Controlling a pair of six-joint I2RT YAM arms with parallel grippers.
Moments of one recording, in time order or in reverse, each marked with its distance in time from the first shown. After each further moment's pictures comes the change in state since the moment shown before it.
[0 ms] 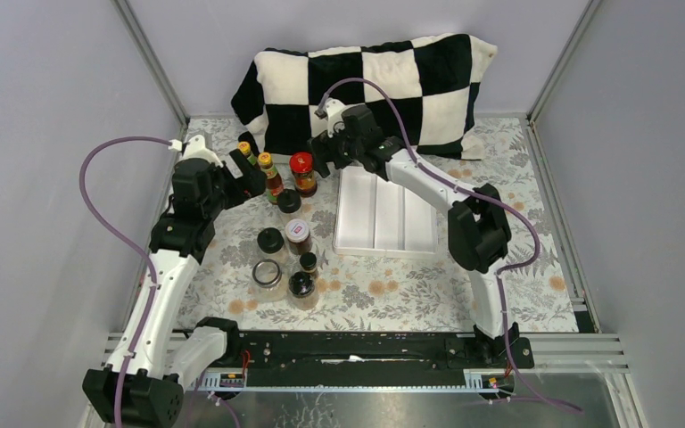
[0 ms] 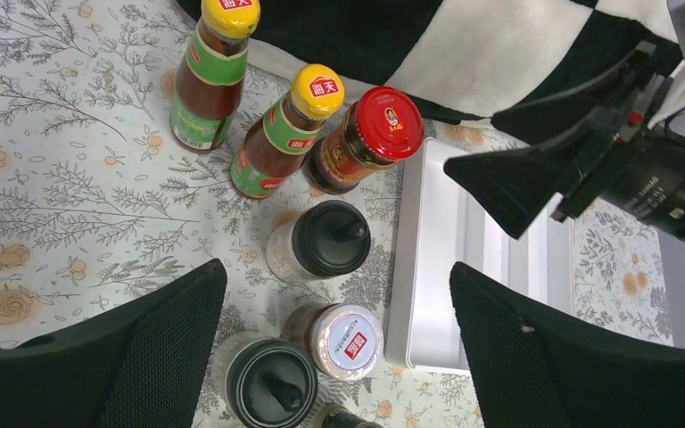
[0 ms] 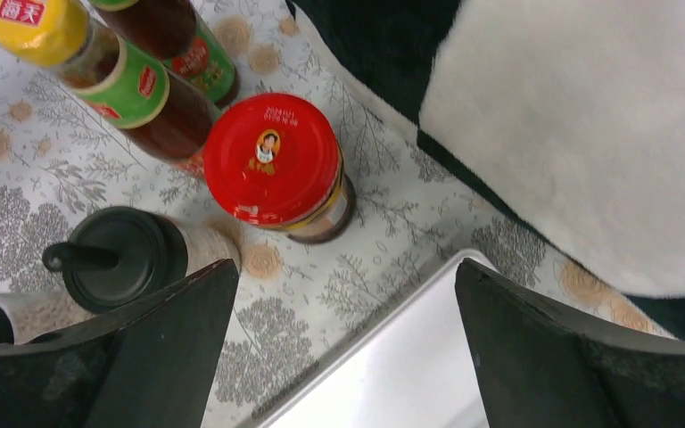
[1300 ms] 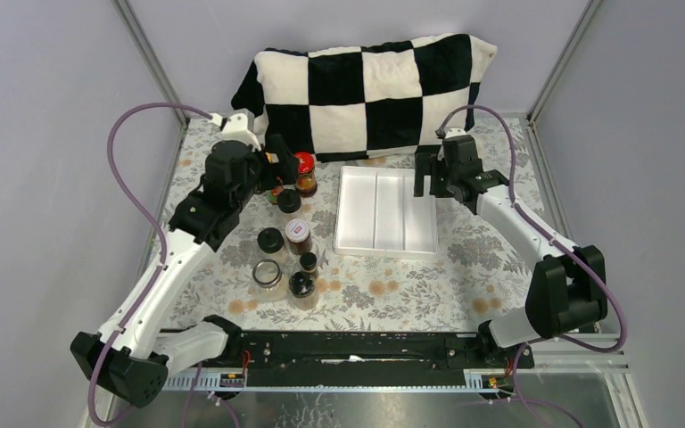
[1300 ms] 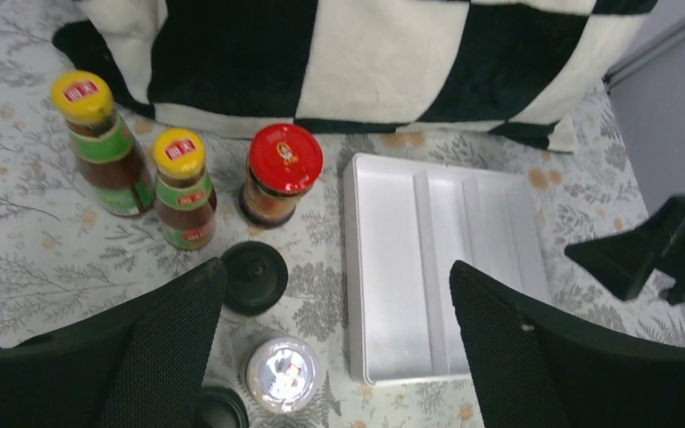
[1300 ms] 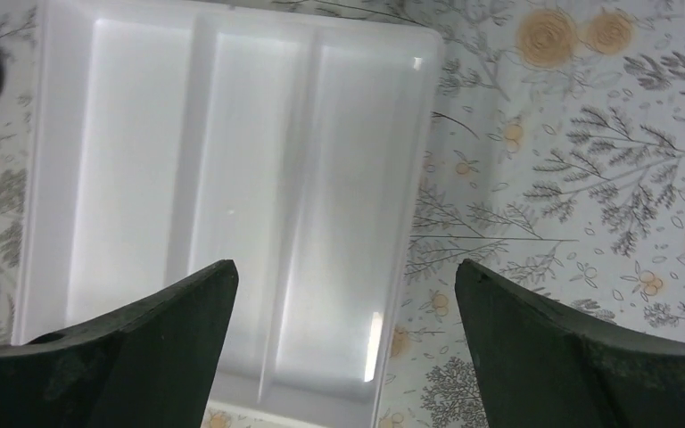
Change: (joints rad) left arm -0.306 0.127 0.163 0.018 -0.198 0.063; right arm -0.351 -0.613 -0.702 -0.137 0.259 0.241
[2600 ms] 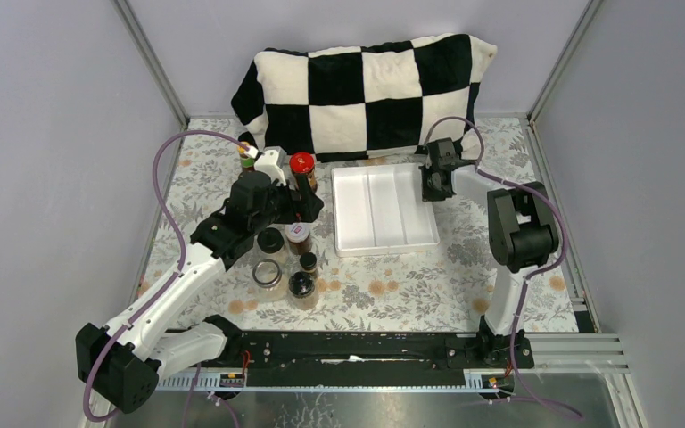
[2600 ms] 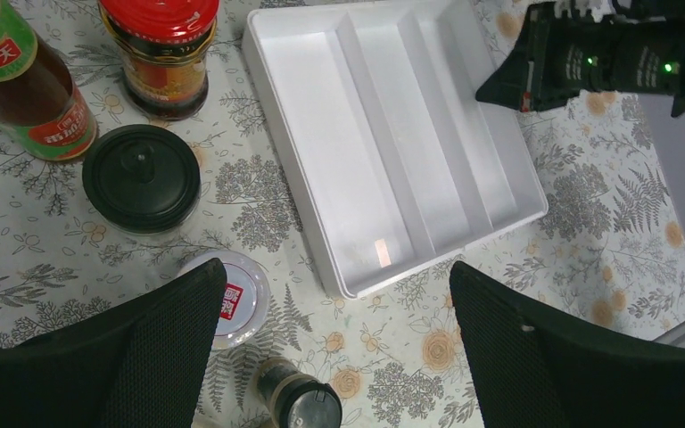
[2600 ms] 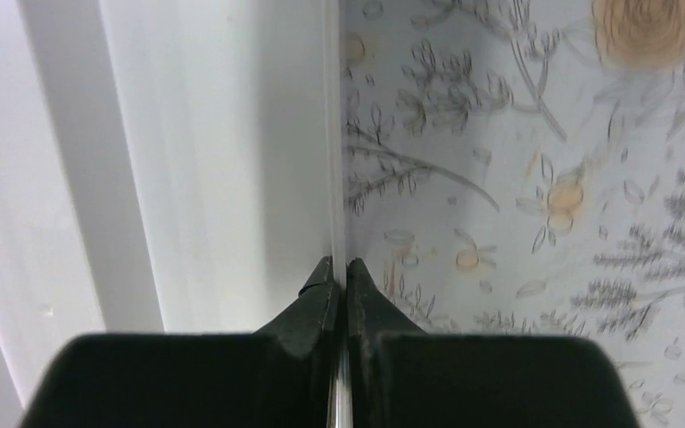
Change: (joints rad) left arm -0.092 -0.036 -0.245 0.097 0.173 -0.027; right arm -0.053 0.507 0.201 0.039 -0.031 -0.077
